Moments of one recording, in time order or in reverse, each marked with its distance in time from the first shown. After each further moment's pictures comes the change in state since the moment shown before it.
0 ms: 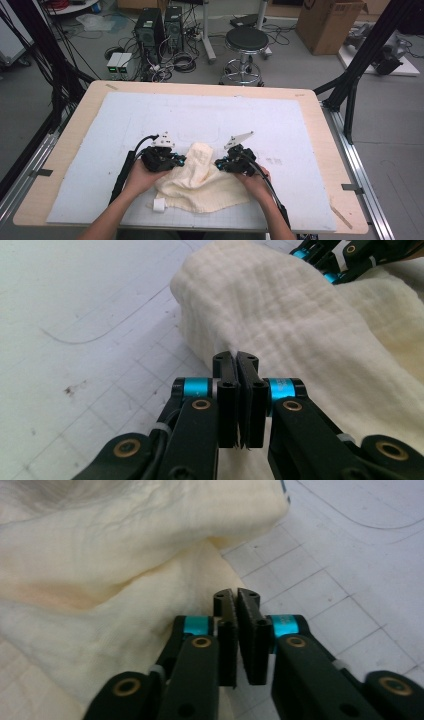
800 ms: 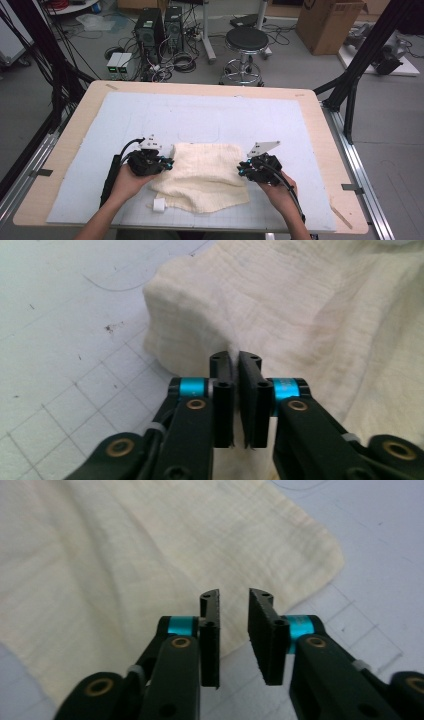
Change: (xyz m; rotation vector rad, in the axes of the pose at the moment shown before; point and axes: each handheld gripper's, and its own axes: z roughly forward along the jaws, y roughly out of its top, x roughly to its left) left arm 0.005 -0.014 -0.025 0.017 0.046 -0.073; right arm 0.012 -0.032 -0.068 -0.013 -0.153 -0.008
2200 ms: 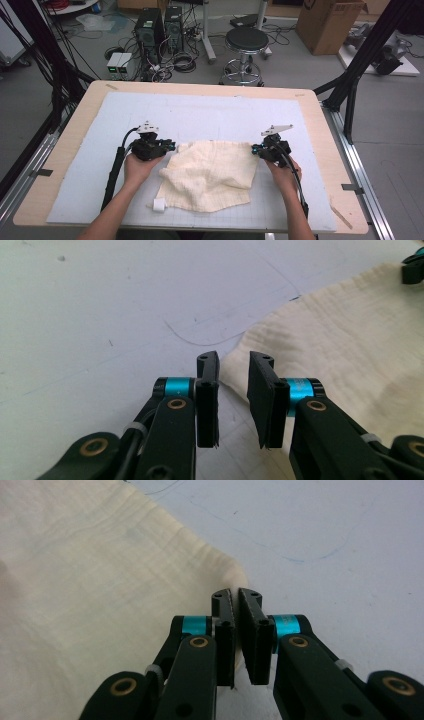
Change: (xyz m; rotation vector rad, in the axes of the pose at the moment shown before) left arm 0.038 0.011 0.035 -0.125 0.120 -0.209; right arm -0.071 -0.005 0.014 -0.008 -0.176 0.178
